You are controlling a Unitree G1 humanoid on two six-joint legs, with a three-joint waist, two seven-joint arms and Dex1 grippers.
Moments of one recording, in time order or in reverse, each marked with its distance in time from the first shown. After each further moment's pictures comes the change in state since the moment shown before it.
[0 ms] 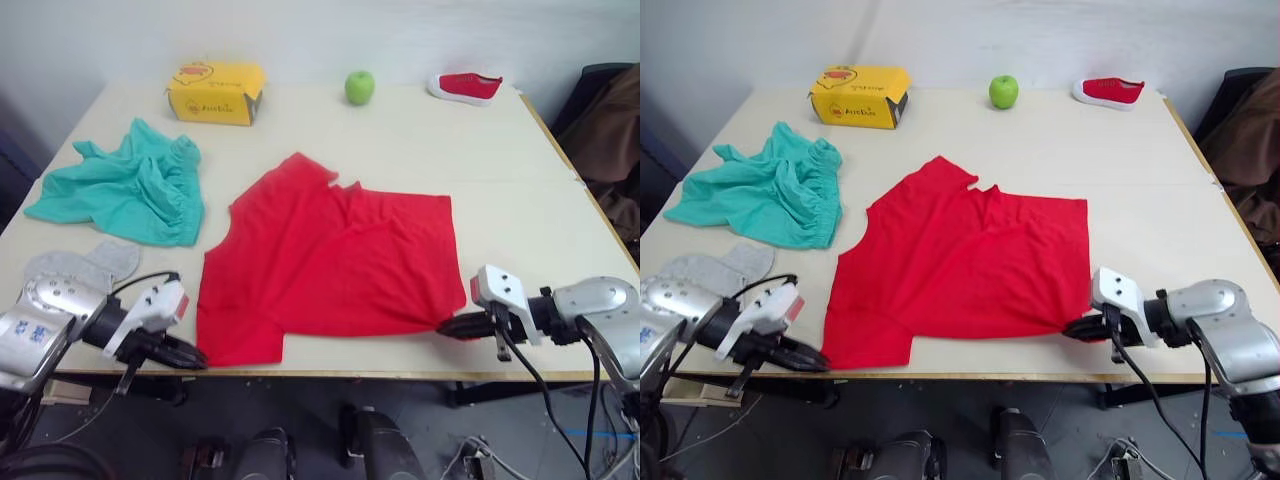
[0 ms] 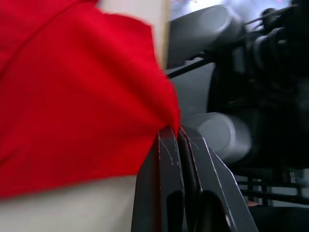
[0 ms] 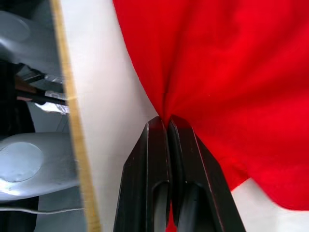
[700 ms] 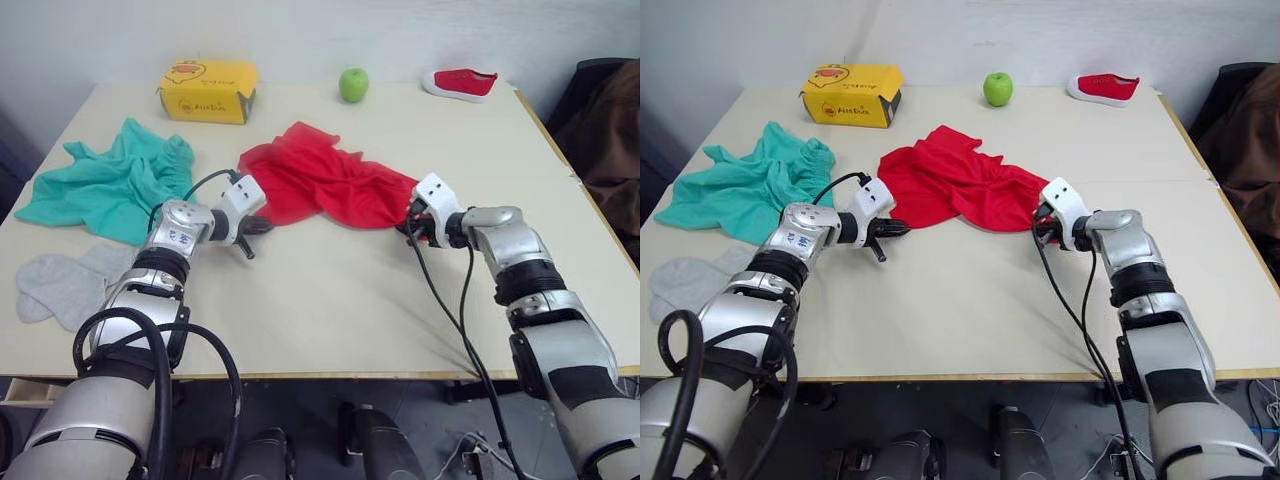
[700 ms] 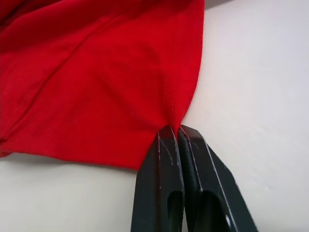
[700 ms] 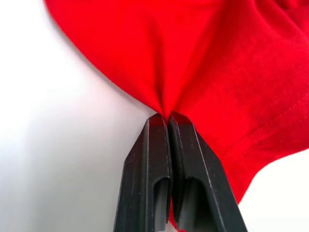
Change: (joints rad) left arm -1.077 -0.716 -0.153 1.485 0.576 -0.579 0.609; right arm -0.799 0.468 0.177 0.933 -0.341 -0.096 -0.473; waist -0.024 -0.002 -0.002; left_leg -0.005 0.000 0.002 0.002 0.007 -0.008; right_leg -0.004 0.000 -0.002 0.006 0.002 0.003
